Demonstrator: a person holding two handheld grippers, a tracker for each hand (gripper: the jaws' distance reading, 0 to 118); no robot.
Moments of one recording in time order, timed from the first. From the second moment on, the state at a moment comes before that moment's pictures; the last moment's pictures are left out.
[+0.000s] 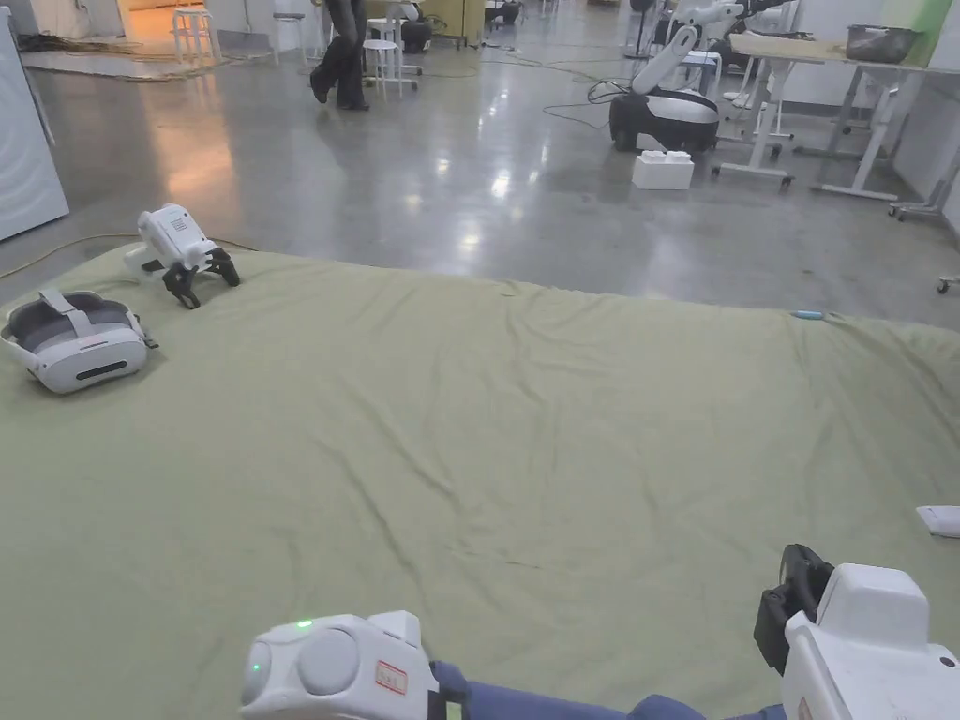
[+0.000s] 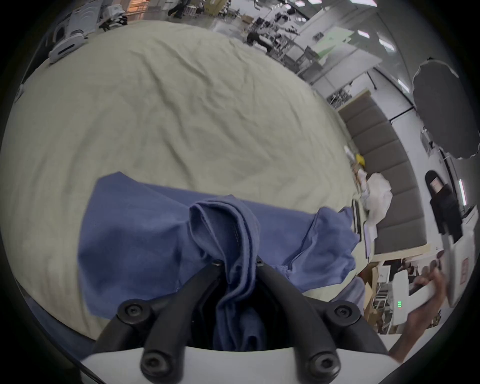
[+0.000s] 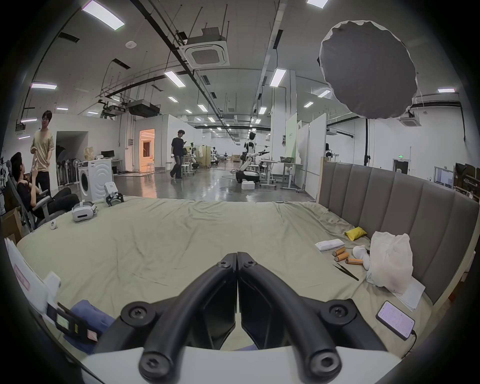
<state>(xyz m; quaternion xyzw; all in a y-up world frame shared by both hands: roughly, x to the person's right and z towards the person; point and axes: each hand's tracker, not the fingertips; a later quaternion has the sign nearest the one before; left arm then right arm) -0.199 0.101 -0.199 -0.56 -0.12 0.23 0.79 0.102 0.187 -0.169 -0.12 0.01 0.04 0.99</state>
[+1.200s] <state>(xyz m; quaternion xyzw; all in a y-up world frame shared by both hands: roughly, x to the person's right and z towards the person) -0.156 0.072 -0.203 -0.53 -0.17 0.21 0.81 0.120 0.174 -0.164 -0.15 -0.01 0.02 0.99</state>
